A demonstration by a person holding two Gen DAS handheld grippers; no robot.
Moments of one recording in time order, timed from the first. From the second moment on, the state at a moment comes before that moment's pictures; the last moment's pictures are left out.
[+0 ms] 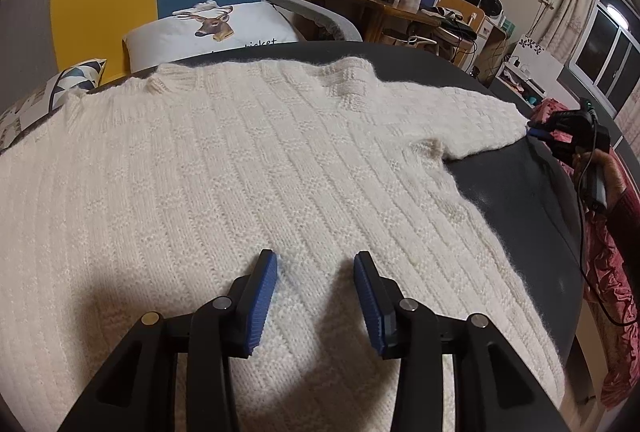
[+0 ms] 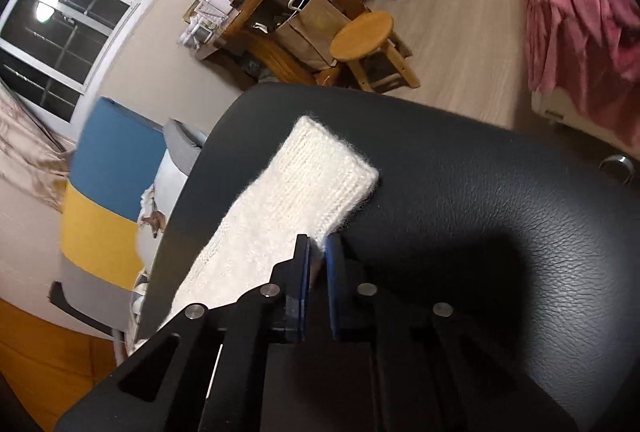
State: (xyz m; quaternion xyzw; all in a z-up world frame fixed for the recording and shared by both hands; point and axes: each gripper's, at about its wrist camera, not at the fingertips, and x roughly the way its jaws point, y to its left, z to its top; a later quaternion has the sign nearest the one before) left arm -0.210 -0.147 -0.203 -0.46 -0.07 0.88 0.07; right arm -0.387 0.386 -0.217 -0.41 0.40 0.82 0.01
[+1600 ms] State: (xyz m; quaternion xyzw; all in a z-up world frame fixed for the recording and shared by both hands) left arm -0.356 -0.084 -0.158 -0.50 -0.36 0.75 0.23; right arm -0.362 0.148 -0.186 -0.48 0.11 0.84 -0.22
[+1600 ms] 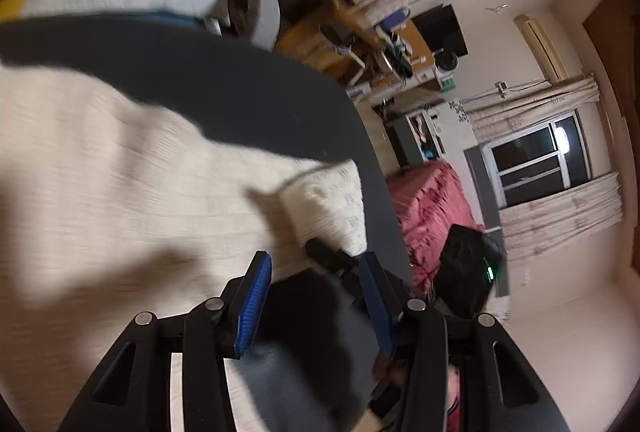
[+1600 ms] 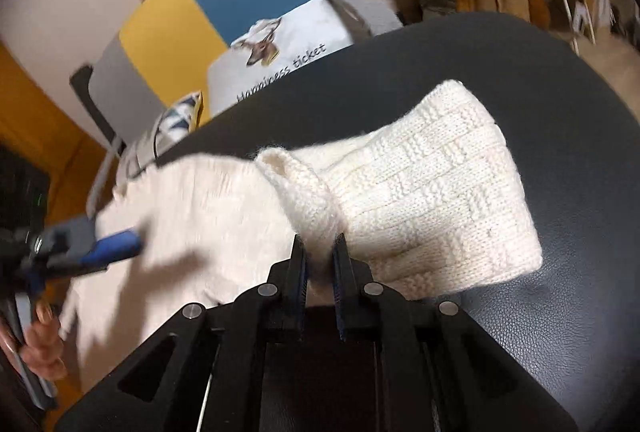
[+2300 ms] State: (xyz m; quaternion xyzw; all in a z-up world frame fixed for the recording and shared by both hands) left arm -0.387 -0.046 -0.201 -0.58 -0.39 0.69 0.19; right arm -0.315 0.071 -0.170 -0.40 -0.17 0.87 -0.24
